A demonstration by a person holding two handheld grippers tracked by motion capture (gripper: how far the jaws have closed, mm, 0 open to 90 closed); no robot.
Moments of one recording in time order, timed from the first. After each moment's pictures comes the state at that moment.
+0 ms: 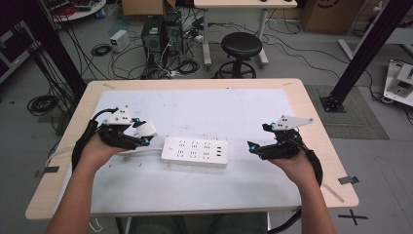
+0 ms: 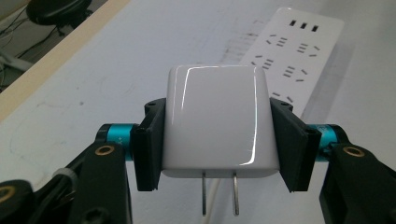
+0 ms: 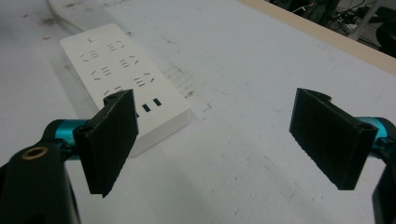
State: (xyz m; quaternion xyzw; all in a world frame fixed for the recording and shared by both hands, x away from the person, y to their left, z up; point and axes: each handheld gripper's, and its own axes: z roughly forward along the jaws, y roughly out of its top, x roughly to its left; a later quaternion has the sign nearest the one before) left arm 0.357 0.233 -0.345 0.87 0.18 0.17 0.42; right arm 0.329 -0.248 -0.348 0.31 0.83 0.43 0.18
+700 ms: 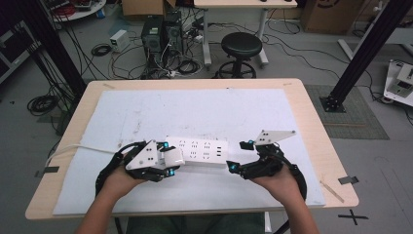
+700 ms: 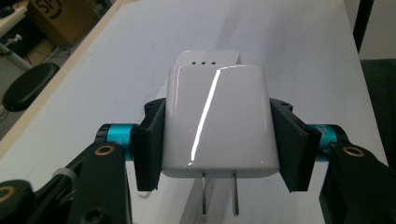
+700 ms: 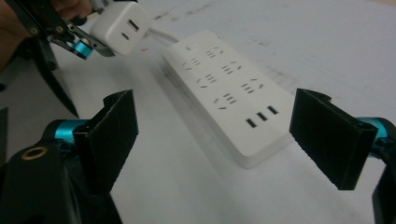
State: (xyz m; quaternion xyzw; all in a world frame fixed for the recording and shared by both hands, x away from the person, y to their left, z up) left arm 0.284 0.158 -0.371 0.86 0.03 0.22 0.45; right arm 0.290 -0.194 -0.354 0.30 0.83 0.47 0.06
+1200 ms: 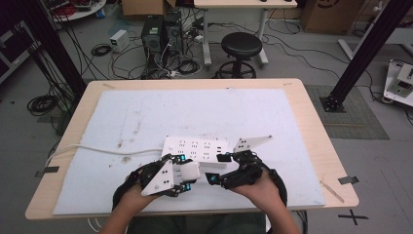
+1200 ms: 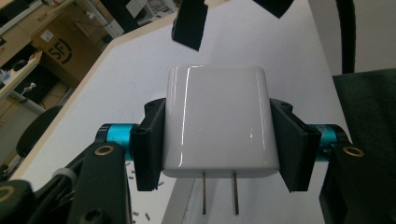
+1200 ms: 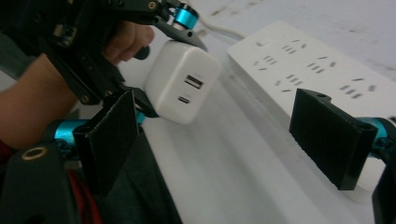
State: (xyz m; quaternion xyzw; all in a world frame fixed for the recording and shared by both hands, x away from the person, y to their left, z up) left arm 0.254 0.124 -0.386 0.84 -0.03 0.26 0.48; right arm 0.281 -0.151 -0.369 0.28 0.82 0.49 -0.04
